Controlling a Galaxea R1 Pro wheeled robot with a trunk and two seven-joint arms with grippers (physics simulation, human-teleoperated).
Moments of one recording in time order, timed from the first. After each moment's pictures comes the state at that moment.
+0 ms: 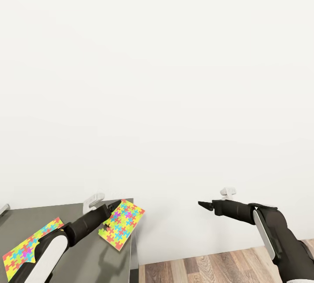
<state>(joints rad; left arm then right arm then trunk) -0.16 0.23 -0.15 -1.56 1.00 0.56 0.13 -0.40 -0.18 -0.15 -1.25 -0.05 0.77 0.81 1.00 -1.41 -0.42</state>
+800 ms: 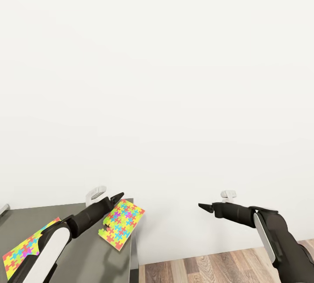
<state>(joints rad) -0.20 0.20 -0.14 -1.59 1.02 0.59 0.13 -0.38 -0.17 -0.17 -1.24 -0.06 0.78 0.81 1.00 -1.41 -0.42</state>
